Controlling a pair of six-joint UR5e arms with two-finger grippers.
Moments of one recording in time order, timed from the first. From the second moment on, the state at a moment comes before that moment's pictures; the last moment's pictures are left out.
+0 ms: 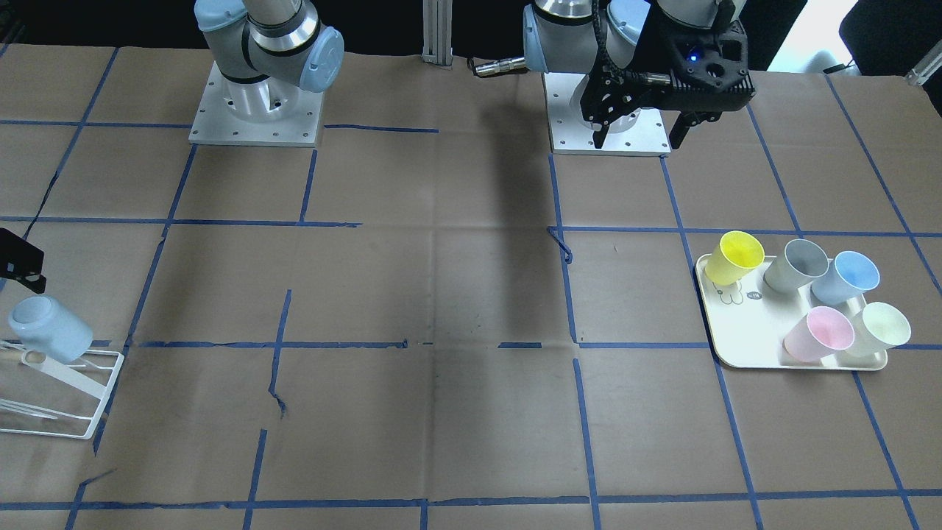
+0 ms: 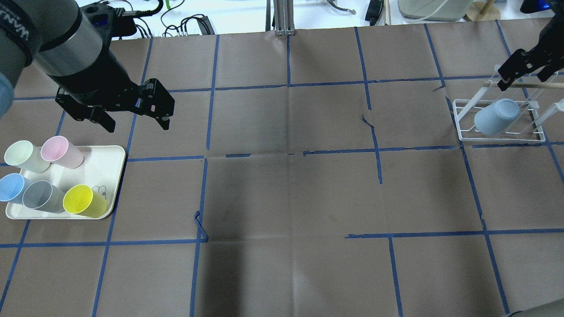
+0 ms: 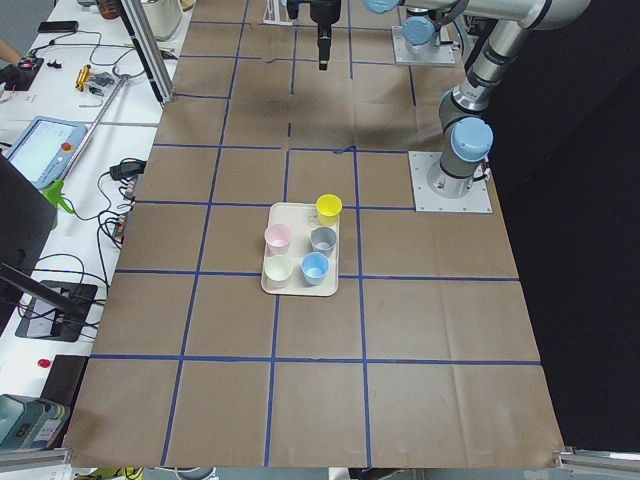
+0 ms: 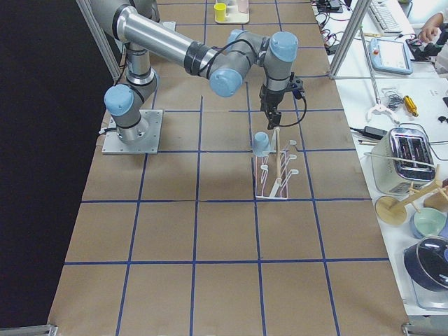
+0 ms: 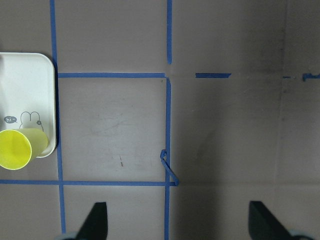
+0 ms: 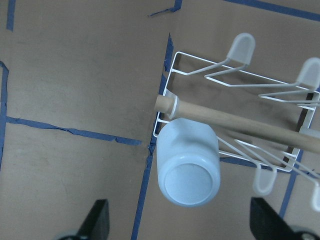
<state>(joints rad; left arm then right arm) -1.59 -1.45 -1.61 -1.64 1.59 -0.03 1.13 -1.33 1.56 -1.80 -1.59 -0.63</state>
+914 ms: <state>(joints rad) -1.59 -1.45 -1.61 -1.64 1.58 -0.03 1.12 -1.28 1.72 -2.05 -1.62 -0.62</state>
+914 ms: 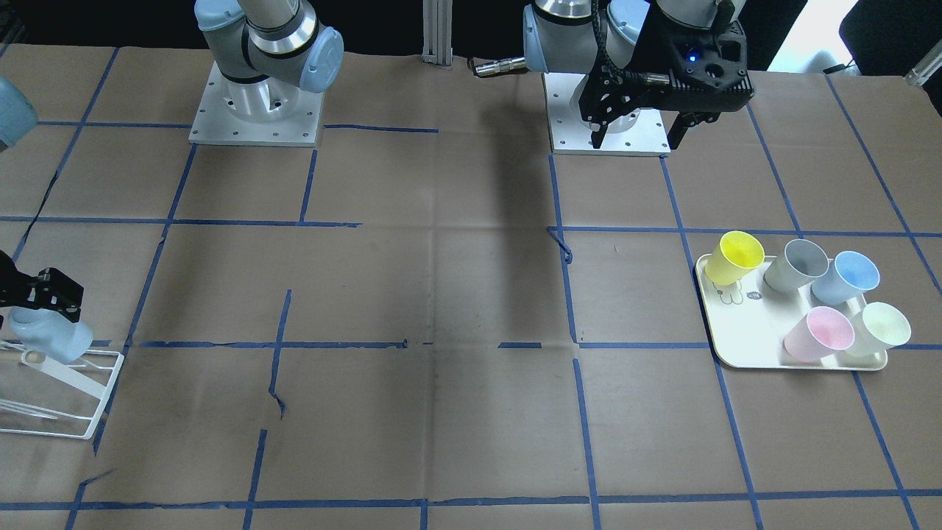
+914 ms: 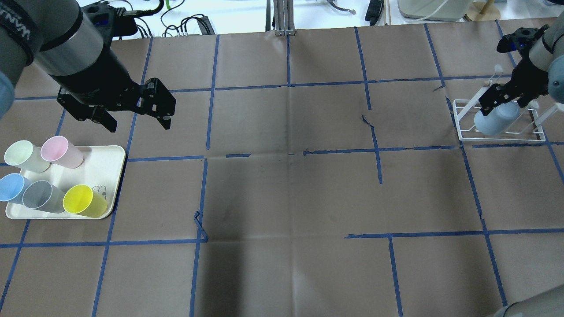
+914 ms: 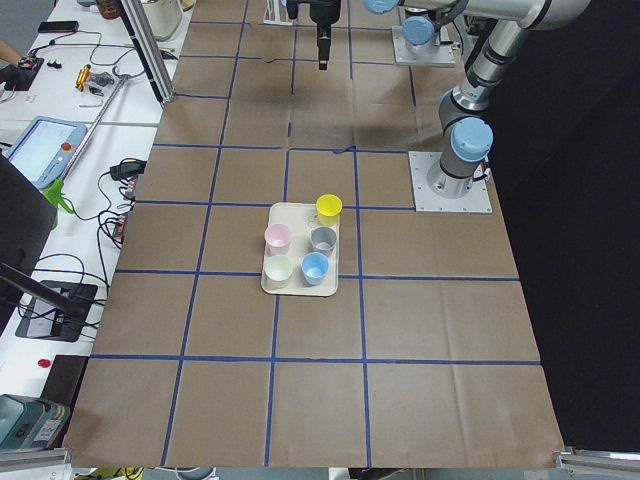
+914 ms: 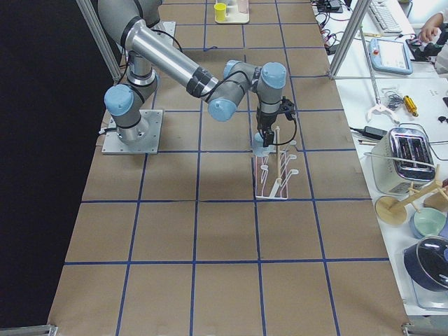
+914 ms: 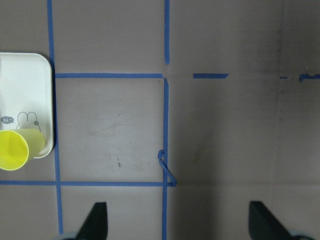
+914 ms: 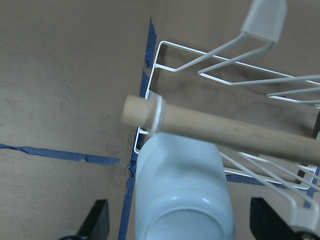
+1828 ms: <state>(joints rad) -1.59 -1.45 -1.61 -1.64 1.58 -0.03 1.10 -1.29 1.73 -2.05 -1.61 -0.61</state>
